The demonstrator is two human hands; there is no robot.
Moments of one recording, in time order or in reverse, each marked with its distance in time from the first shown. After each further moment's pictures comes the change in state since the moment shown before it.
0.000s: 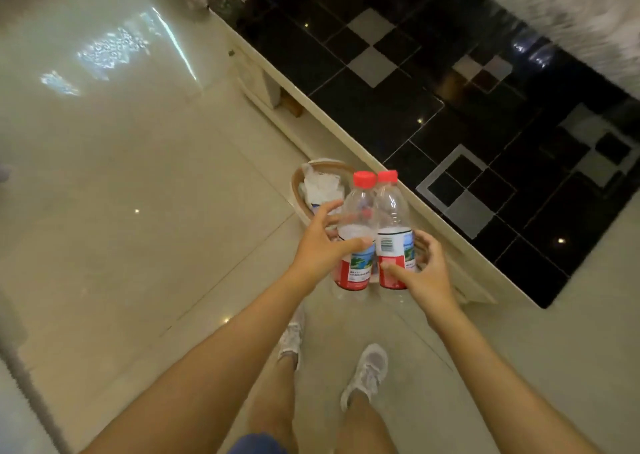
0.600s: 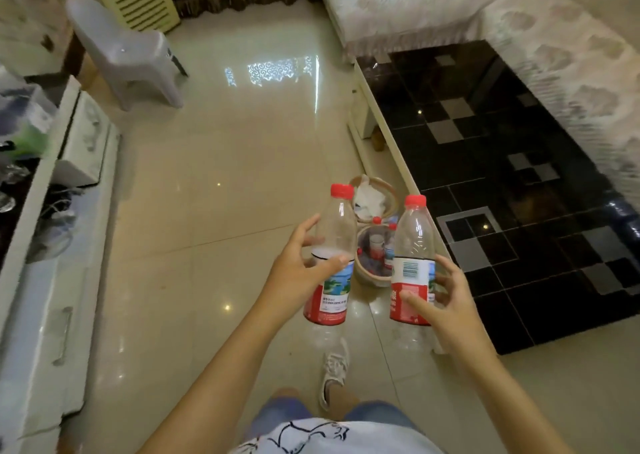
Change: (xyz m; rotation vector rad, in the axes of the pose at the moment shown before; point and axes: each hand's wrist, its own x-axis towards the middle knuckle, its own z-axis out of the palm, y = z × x) left_hand -0.358 -0.014 0.117 -0.177 0.521 0.182; right_hand -0.211 -0.012 -0.192 -0.165 -0.516 -0.324
